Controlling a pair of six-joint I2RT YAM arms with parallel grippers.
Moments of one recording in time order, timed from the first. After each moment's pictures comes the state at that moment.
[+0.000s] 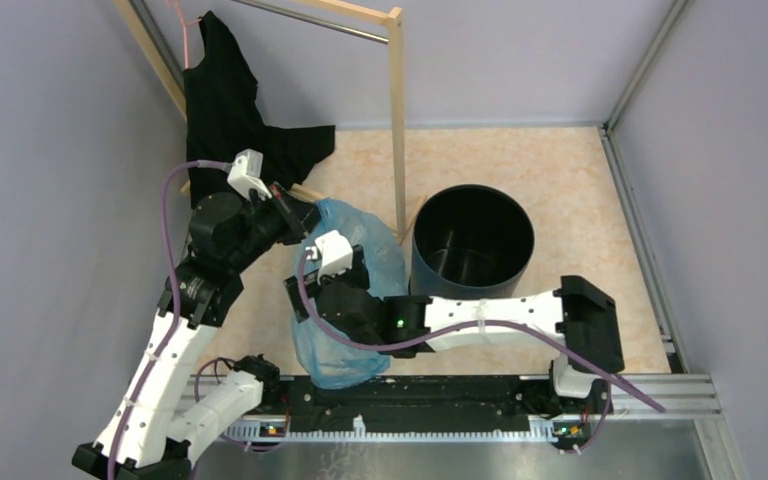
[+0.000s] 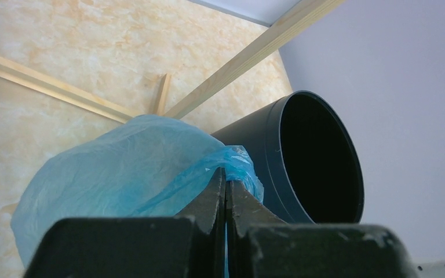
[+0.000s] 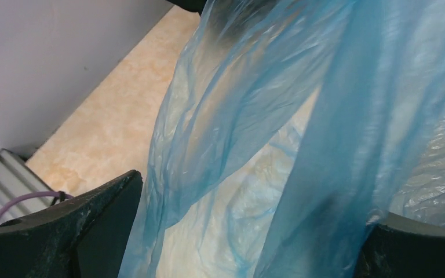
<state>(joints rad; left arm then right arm) -0.36 0.81 1.09 -0.47 0.20 -0.67 1.46 1.71 1.37 -0.01 0.77 0.41</state>
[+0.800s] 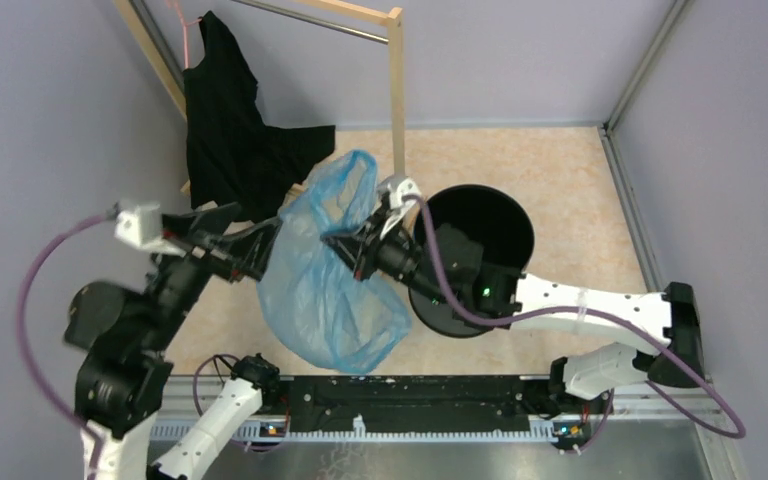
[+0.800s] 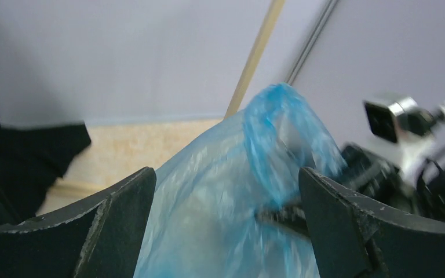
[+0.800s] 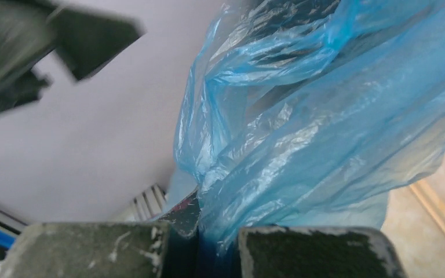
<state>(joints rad) -0.36 0.60 1.30 -0.59 0.10 -0.41 1.36 1.36 1.18 0.28 0.35 0.30</state>
